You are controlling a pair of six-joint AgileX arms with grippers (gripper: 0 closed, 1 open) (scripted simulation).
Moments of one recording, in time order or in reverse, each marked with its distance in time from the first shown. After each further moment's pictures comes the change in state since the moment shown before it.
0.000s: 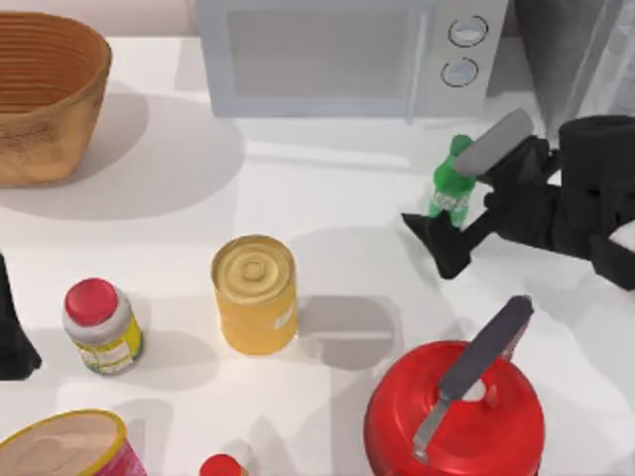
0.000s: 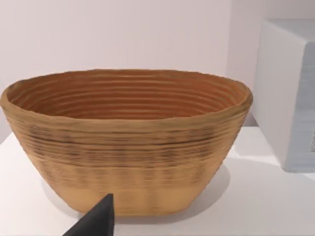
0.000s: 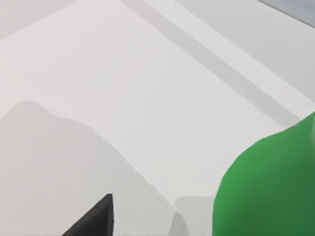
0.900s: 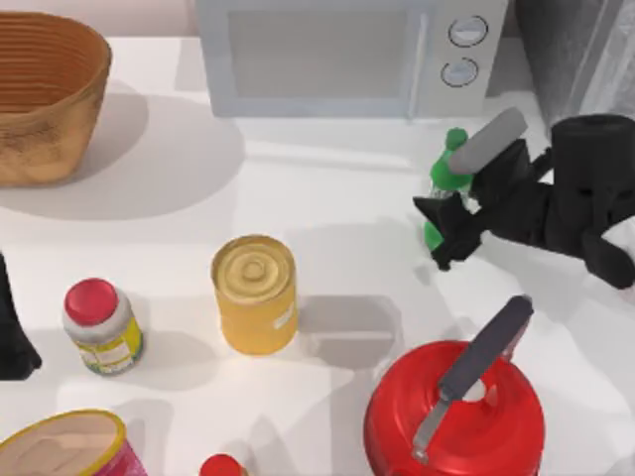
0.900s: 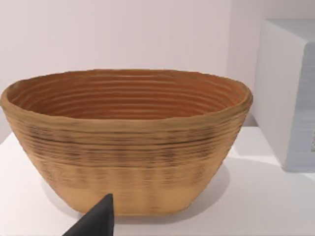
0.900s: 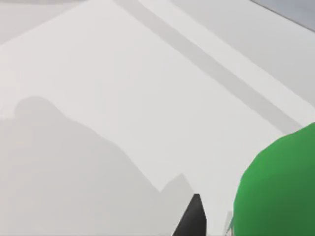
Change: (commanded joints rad) left arm 0.000 0.000 0.000 0.000 0.000 0.000; right arm 0.009 0.018 0.013 0.010 0.008 0.005
